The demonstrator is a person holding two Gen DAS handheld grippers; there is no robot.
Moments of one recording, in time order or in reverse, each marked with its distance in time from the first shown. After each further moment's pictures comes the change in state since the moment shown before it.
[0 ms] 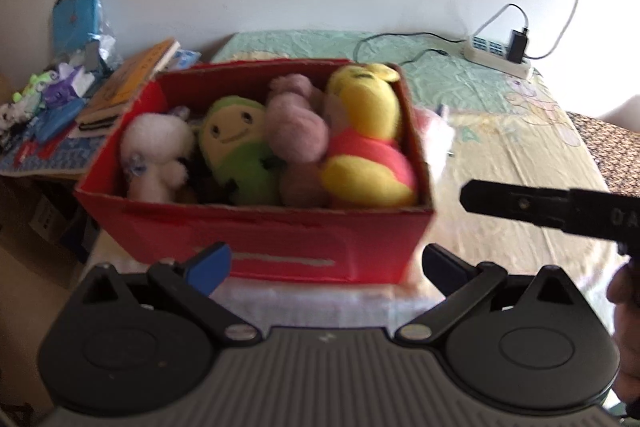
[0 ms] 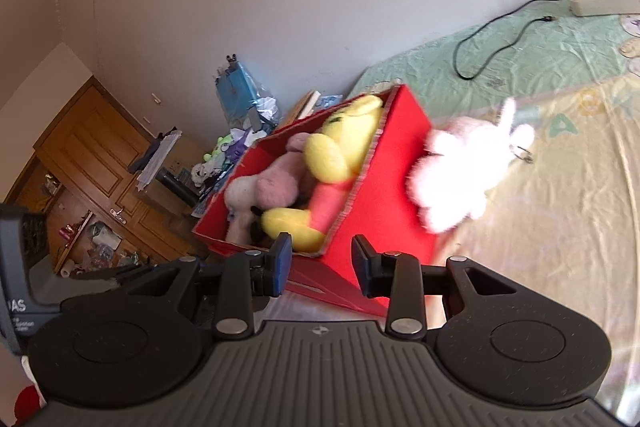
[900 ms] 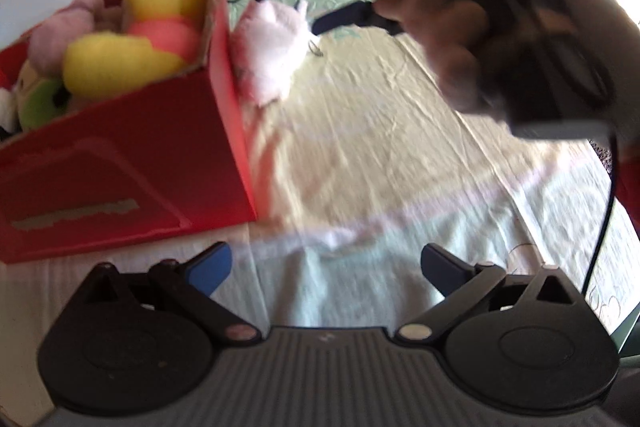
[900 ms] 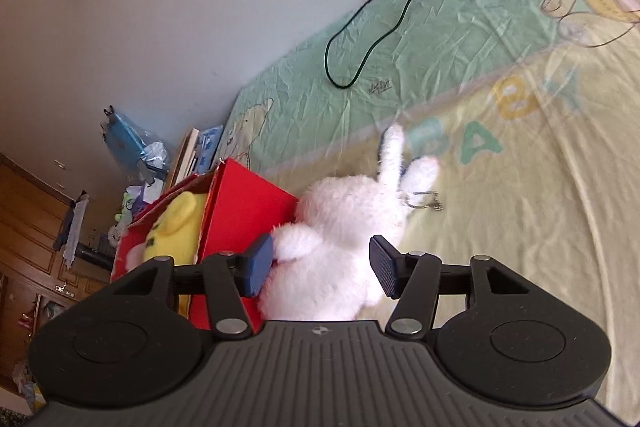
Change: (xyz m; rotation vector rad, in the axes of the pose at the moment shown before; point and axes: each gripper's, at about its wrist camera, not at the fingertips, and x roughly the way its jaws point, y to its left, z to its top) left arm 0.071 -0.078 -0.055 0.213 0.139 -0.218; right arm 0.081 -0.090 0.074 0.264 0.026 -0.231
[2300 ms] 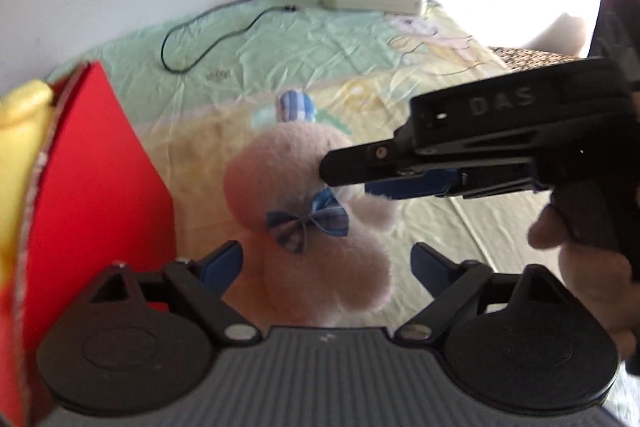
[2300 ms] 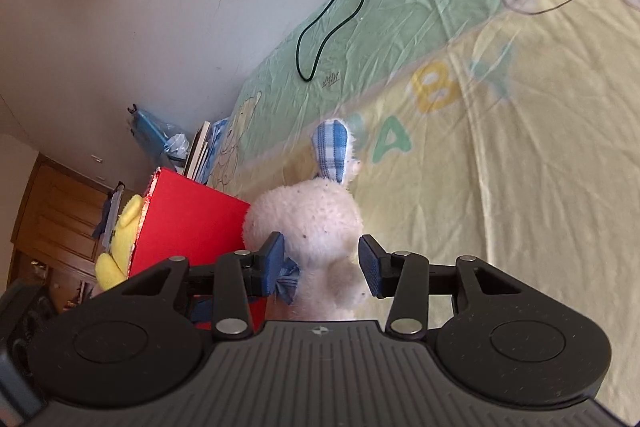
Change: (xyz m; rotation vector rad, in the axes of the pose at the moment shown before) left arm 0.092 -0.024 0.118 0.052 -0.070 0.012; right arm -0.018 -0.106 0.018 0.040 0.083 0.173
